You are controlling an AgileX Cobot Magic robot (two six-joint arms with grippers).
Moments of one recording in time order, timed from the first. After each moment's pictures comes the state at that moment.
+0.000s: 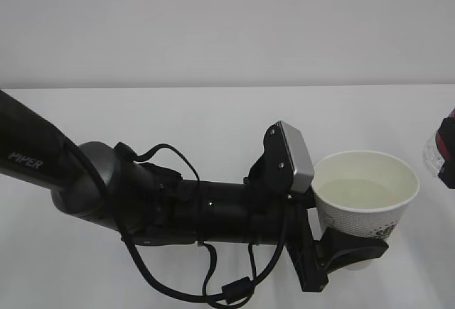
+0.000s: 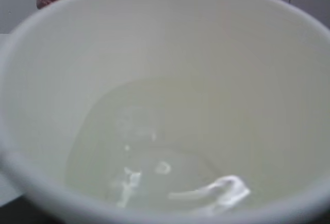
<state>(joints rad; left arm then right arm) -0.83 2.17 -1.04 0.82 -1.01 -0.43 0.09 1.45 -0.13 0.07 -1.10 -0.01</state>
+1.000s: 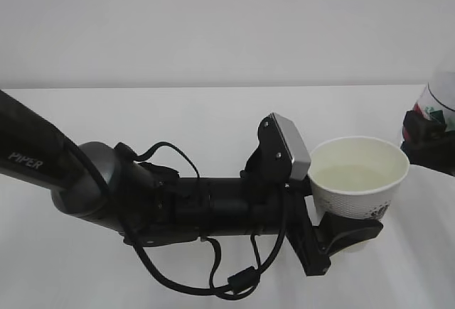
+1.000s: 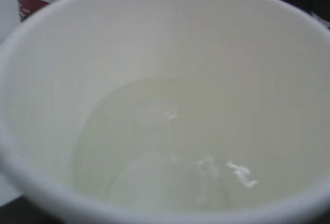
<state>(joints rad) -0.83 2.17 -1.04 0.71 -0.99 -0.39 0.09 1.73 -0.34 0.07 -1.10 0.00</state>
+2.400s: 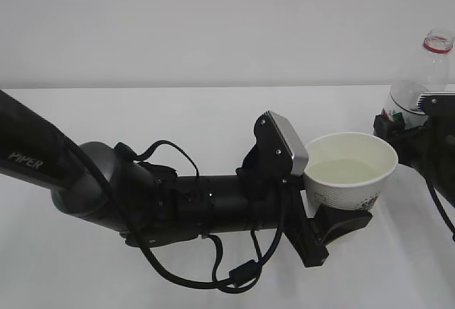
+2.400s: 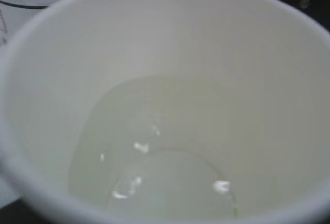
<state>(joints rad) -0.83 2.17 -1.04 0.64 -0.94 -0.35 0.09 2.00 -0.55 0.07 -1.10 0.00</state>
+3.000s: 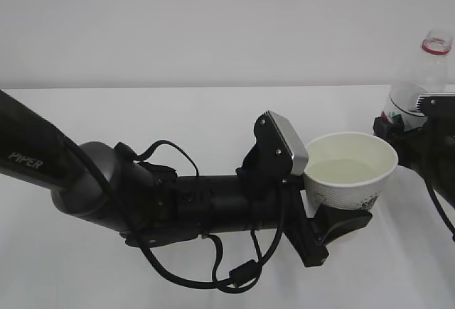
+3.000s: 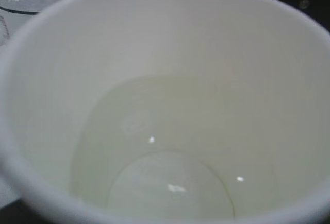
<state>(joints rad) -0.83 2.17 -1.04 0.64 -0.94 -0.34 0.09 2.00 -0.55 0.07 -1.08 0.00</state>
